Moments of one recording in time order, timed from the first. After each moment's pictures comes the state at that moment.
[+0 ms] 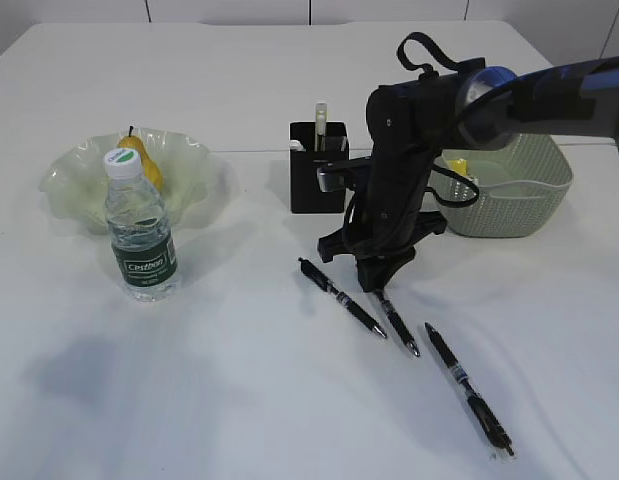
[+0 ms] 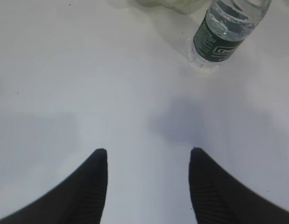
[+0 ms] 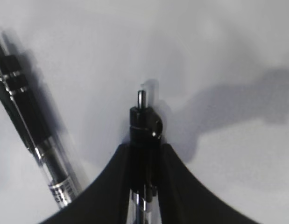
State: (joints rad) left arm 0.00 0.89 -0.68 -0.12 0.76 0.02; right arm 0.38 2.32 -1.78 0.03 1.02 0.07
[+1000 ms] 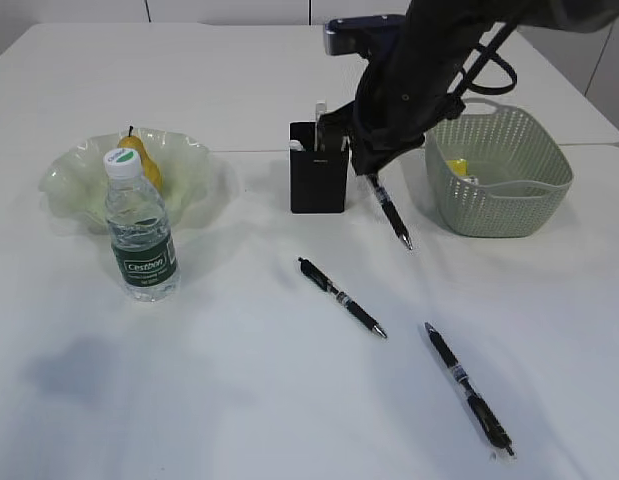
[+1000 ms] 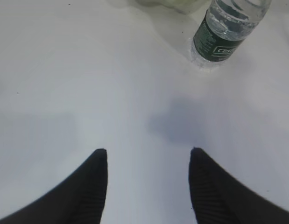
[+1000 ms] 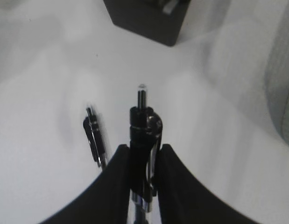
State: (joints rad) left arm 0.00 0.89 -0.68 -0.12 0.76 0.02; right arm 0.37 2.08 -1.82 0.02 0.99 0.03
